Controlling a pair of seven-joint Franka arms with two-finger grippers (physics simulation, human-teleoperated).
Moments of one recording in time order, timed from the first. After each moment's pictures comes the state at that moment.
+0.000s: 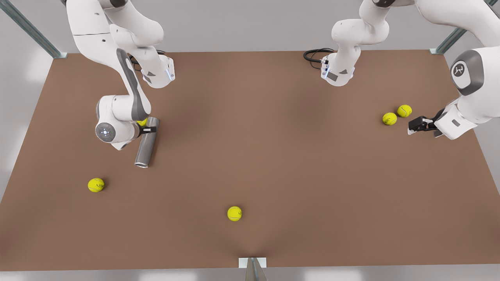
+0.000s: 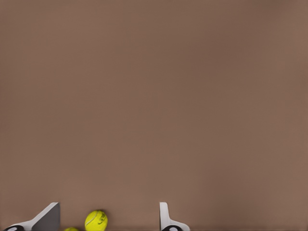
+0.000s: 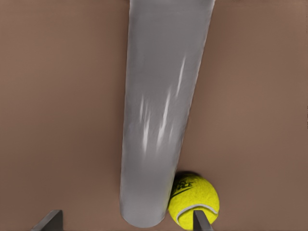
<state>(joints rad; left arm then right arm) -0.01 0.13 0.14 -1.50 -0.02 1.53 0.25 0.09 0.13 -0.05 -2.32 0.03 2.00 0.04</state>
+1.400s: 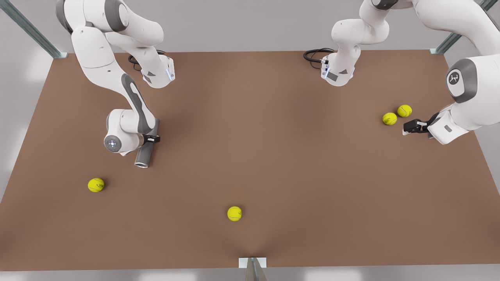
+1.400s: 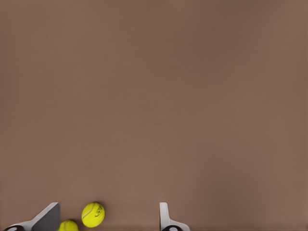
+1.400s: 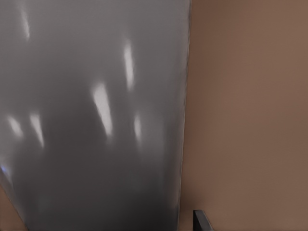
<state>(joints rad) -0.01 0.15 0.14 -1.51 -0.02 1.50 0.27 0.05 0.36 -0.05 -2.33 0.07 2.20 0.08</state>
